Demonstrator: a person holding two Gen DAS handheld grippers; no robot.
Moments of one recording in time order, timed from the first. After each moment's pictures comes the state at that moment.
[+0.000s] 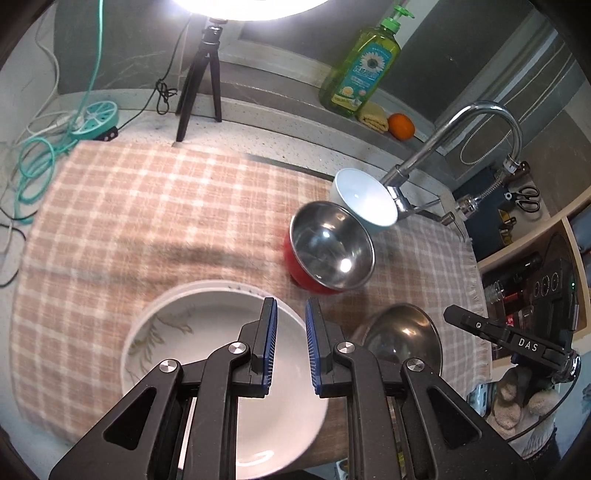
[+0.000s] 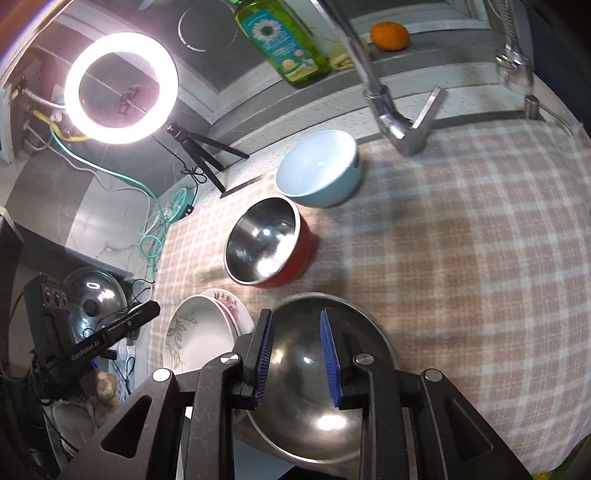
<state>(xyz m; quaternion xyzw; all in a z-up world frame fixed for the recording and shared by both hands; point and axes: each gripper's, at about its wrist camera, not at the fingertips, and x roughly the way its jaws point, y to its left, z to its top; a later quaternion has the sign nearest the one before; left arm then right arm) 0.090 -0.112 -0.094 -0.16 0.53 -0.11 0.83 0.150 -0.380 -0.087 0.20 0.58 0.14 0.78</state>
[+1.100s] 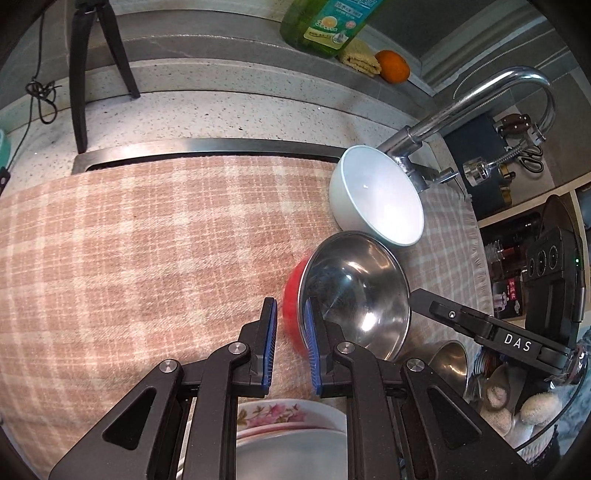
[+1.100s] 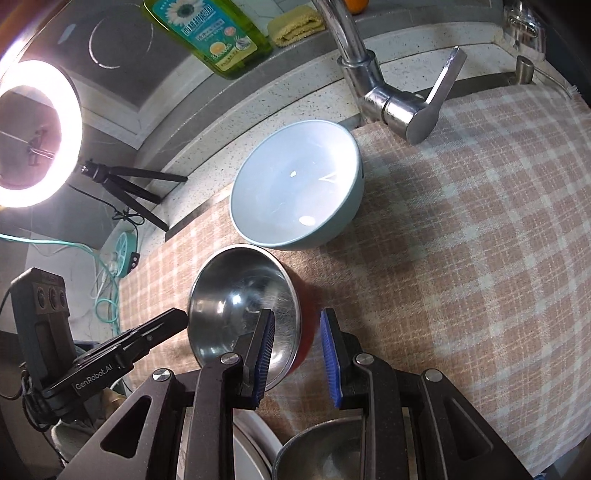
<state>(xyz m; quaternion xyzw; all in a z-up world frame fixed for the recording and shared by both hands) 0.217 -0.125 -0.161 -0.11 0.62 -0.24 0.74 0.232 -0.341 -0.147 0.25 0.61 0.00 0.75</state>
